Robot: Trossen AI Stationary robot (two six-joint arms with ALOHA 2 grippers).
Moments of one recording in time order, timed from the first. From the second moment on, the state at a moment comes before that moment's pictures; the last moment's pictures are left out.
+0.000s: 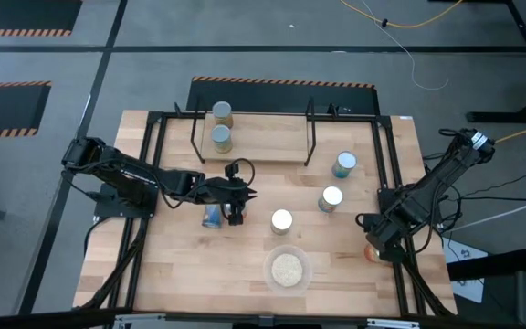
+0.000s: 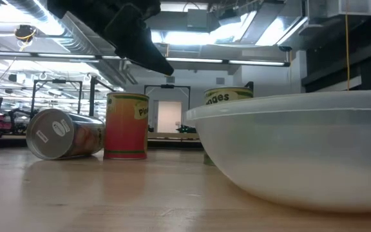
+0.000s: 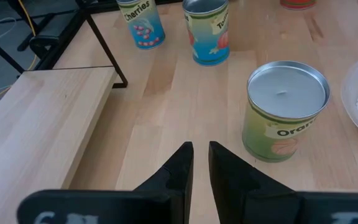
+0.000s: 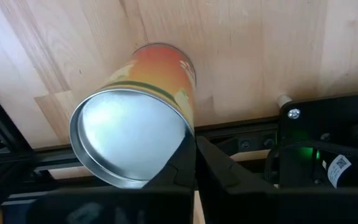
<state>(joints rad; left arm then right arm) -0.15 1.42 0.81 0.05 -0.35 -0.02 0.76 1.12 0.78 -1.24 -0.19 0.98</state>
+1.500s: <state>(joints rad) -0.33 0.88 0.81 -0.51 -0.36 -0.04 -0.04 1.61 1.83 -1.31 -0.07 -0.60</state>
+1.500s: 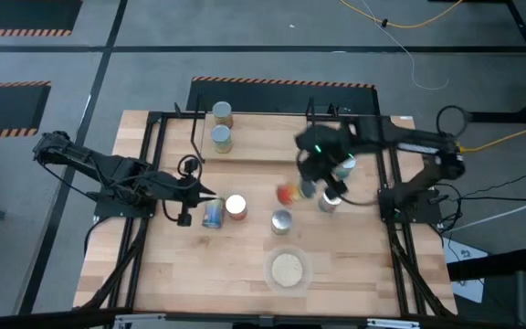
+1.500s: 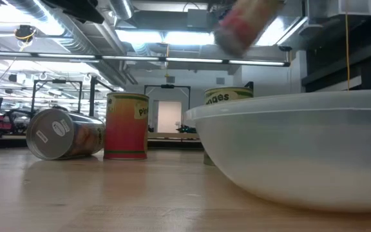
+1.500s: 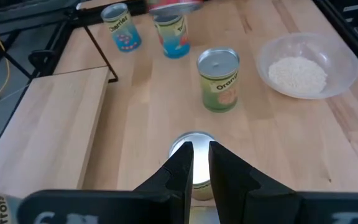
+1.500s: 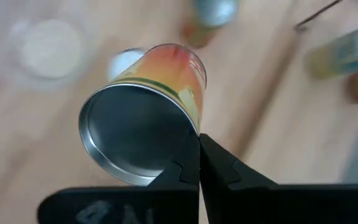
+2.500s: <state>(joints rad) -0.33 0.88 0.81 -0.51 -0.36 0.01 -0.53 2.22 2.29 -1.27 -0.16 -0.87</state>
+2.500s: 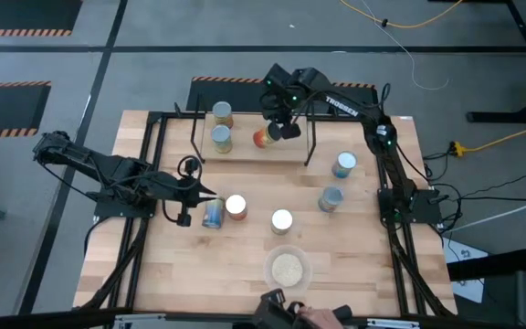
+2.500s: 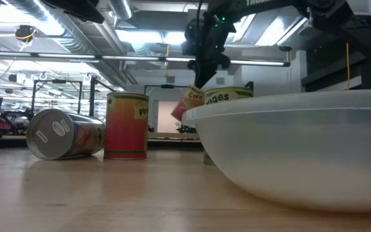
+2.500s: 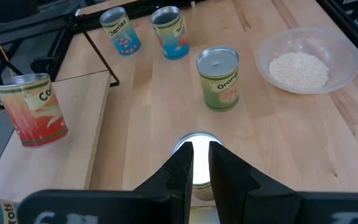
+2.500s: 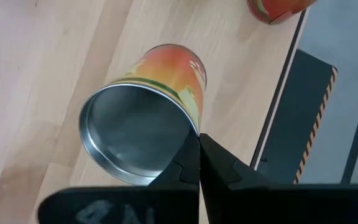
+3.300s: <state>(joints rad) -0.33 0.88 0.81 -0.51 -0.35 0.00 -0.54 2.22 2.23 -1.26 -0.19 -0.87</state>
